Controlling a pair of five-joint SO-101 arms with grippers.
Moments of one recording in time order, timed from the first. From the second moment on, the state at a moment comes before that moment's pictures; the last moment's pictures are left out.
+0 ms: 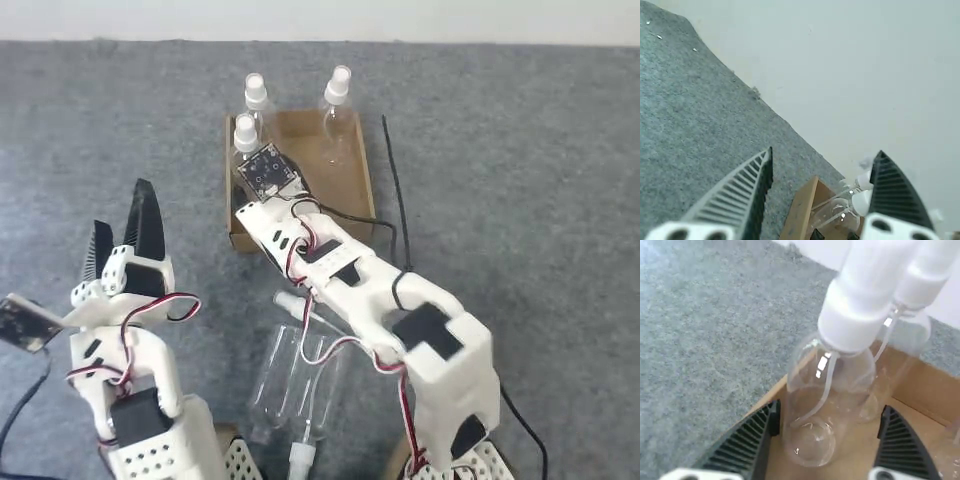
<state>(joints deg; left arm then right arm) -25.3 -103.5 89.2 35.6 41.6 -41.1 23.1 24.5 -15.8 5.1</state>
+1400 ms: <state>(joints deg) -28.0 -103.5 89.2 35.6 41.6 -41.1 -11.6 30.9 28.0 4.8</state>
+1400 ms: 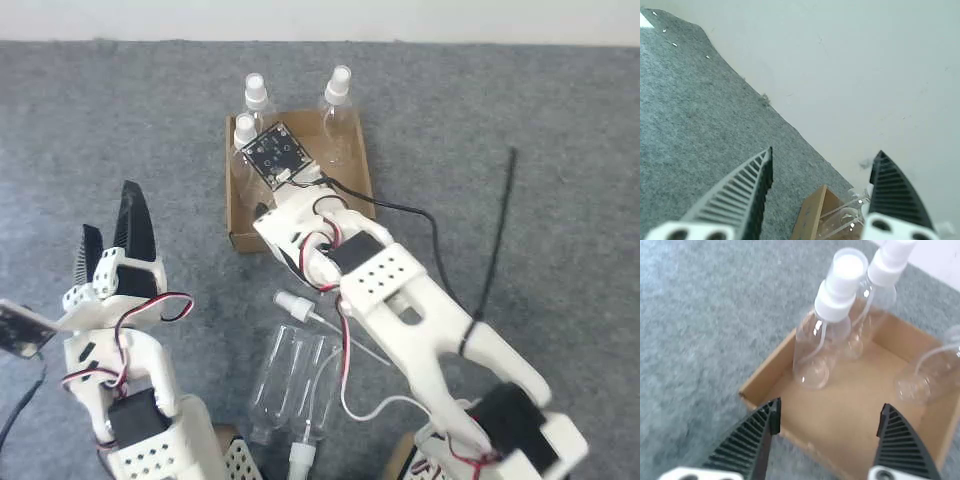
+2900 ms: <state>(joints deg) -28.0 -103.5 89.2 35.6 41.6 -57.6 -34.6 30.9 85.9 -27.1</state>
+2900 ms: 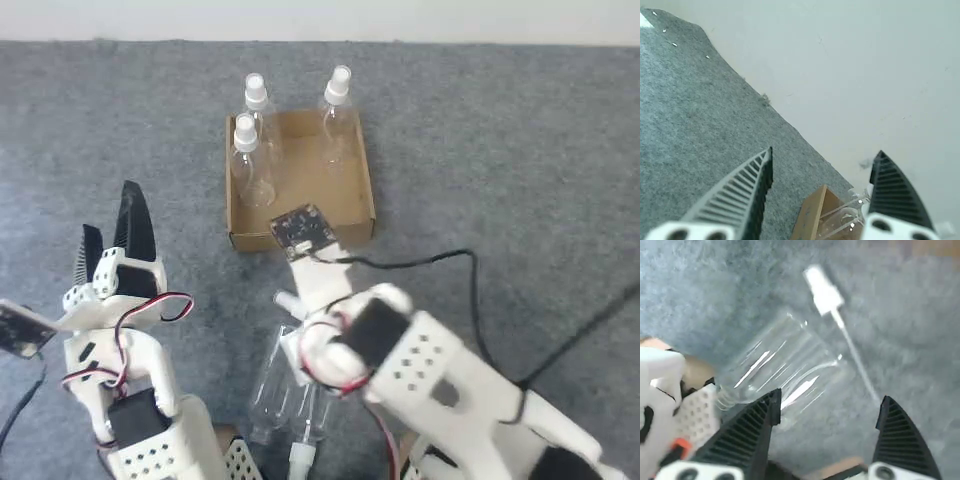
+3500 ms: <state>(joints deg) -28.0 -103.5 89.2 35.6 41.7 -61.0 -9.4 30.9 79.6 -39.1</state>
